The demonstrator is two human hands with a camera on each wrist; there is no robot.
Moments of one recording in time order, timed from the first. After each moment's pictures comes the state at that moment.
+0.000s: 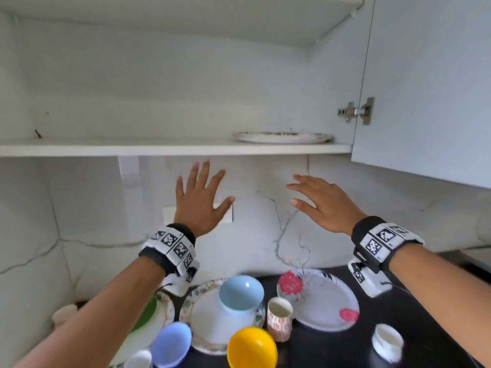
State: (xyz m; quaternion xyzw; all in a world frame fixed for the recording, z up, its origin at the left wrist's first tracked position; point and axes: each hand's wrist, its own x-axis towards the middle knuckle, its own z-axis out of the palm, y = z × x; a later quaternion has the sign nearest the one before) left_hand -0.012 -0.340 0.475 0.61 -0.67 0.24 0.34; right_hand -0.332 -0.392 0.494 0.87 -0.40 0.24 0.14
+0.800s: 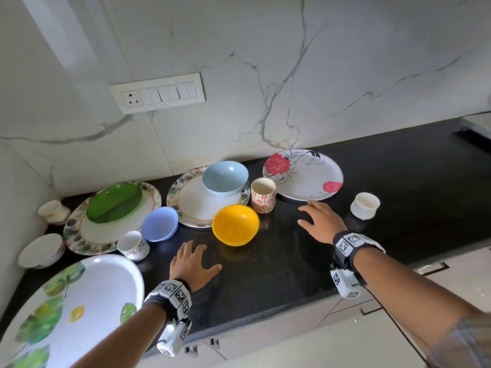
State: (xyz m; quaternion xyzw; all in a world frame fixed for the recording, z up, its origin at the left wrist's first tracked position) left_hand -0.044 -0.232 0.090 0.77 -0.61 -0.16 0.00; right_hand -0.408 -0.378 0.114 0.80 -0.59 0.05 -0.12
